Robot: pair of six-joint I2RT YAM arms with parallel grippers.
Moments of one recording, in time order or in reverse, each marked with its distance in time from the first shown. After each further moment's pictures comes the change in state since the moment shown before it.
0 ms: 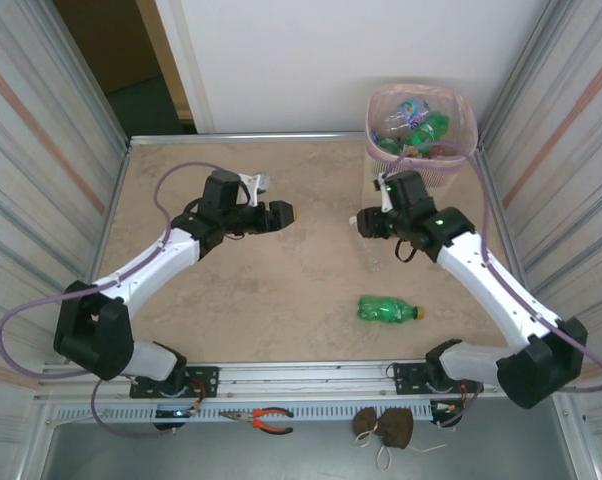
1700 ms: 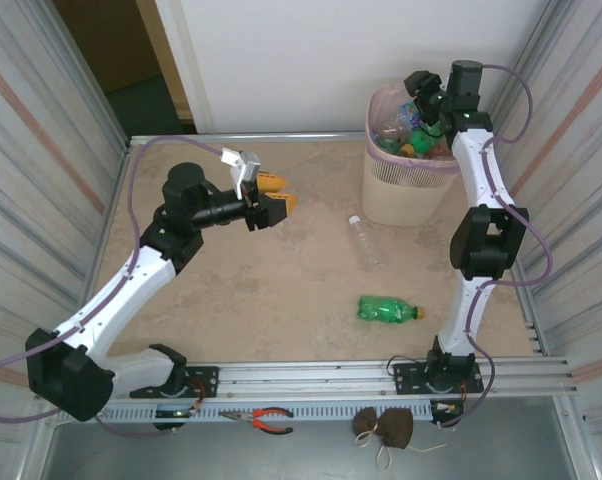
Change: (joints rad) left arm -0.005 -0.216 0.019 0.273 0.211 0.348; right arm -0.534 0.820 0.945 0.381 -0.433 0.720
